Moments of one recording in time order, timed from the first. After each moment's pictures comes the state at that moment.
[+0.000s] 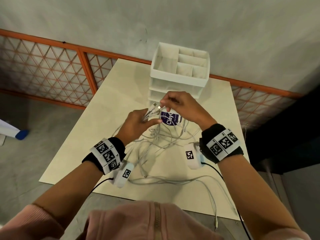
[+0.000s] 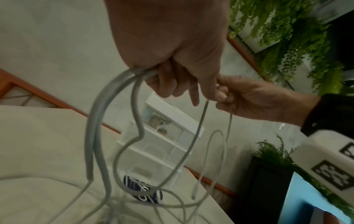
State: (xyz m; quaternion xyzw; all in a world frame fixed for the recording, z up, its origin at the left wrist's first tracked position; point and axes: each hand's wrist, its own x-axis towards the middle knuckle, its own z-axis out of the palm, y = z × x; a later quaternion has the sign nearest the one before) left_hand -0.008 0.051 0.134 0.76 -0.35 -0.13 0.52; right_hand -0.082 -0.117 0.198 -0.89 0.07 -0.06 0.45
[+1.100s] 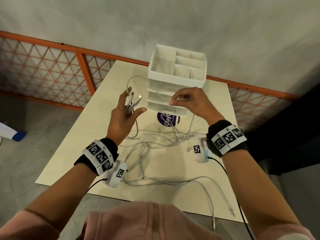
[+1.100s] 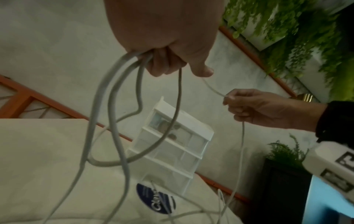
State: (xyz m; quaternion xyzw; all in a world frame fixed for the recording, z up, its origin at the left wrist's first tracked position) left_hand 0.002 0.064 0.139 0.77 -0.28 0.00 0.58; right_hand -0.091 -0.154 0.204 -0.89 0.10 -0.12 0.42
